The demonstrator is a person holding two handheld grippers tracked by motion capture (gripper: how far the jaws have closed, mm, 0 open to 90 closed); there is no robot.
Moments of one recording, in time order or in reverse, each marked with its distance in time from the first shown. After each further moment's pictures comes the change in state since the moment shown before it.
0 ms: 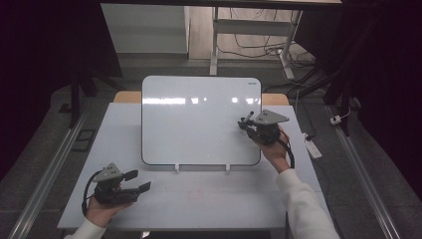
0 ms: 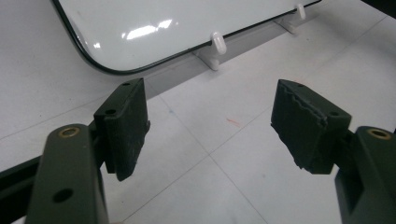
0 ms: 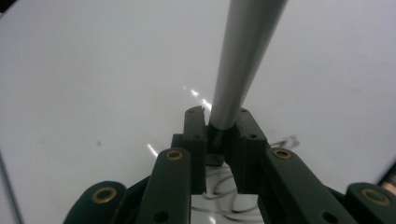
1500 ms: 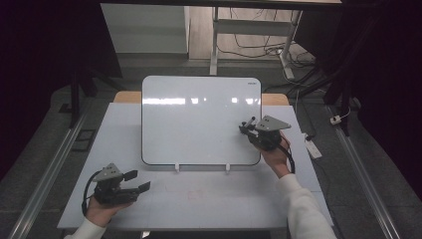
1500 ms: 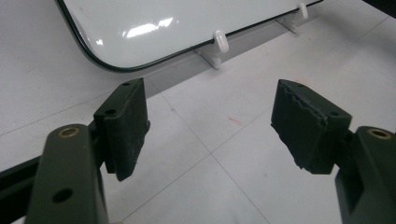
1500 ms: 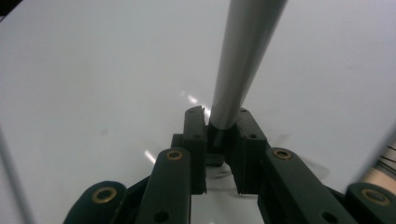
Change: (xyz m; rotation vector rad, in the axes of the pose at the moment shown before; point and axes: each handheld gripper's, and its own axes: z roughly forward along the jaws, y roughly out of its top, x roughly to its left) left arm 0.001 -0.001 0.000 0.003 0.001 -0.008; right arm 0.006 -0.014 -0.007 -0.032 -0.016 0.010
